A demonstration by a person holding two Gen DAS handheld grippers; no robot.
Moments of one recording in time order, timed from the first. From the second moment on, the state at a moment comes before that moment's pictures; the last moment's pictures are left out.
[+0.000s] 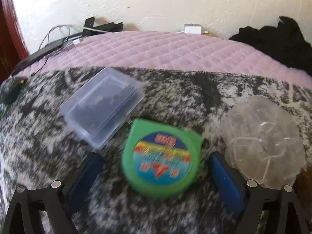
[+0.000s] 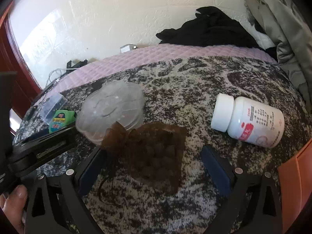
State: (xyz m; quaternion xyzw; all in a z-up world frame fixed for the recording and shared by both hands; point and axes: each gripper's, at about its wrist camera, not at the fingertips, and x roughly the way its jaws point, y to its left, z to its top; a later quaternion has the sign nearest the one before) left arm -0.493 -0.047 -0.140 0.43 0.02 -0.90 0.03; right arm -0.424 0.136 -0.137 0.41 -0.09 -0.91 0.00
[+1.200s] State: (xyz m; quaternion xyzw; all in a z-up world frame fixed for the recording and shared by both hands) left arm -0.106 -0.020 -0.058 0.39 0.07 -0.92 0.00; right arm -0.099 0.146 -0.041 0.45 -0.06 -0.88 0.11
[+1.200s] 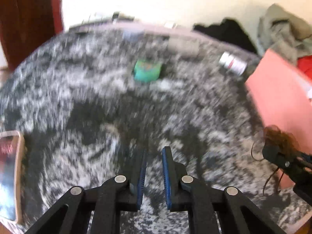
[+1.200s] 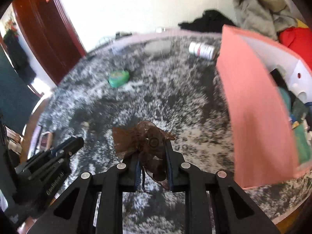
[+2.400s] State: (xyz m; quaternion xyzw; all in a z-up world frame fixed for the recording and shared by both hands) left arm -0.372 -0.017 -0.141 0.44 0.00 -0.90 -0.01; right arm -0.159 0.156 -0.065 0.49 -0.12 -0.85 0.15
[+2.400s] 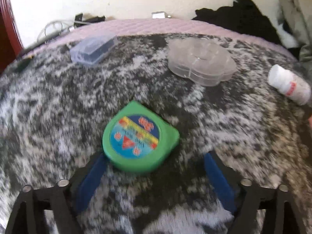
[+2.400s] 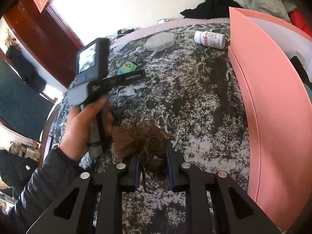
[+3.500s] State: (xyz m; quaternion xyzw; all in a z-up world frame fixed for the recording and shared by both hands) left arm -0.133 -0.034 0.008 0.32 0.00 -0.95 0.01; right arm -0.112 0.150 0.011 0.41 -0.14 -0.88 0.18
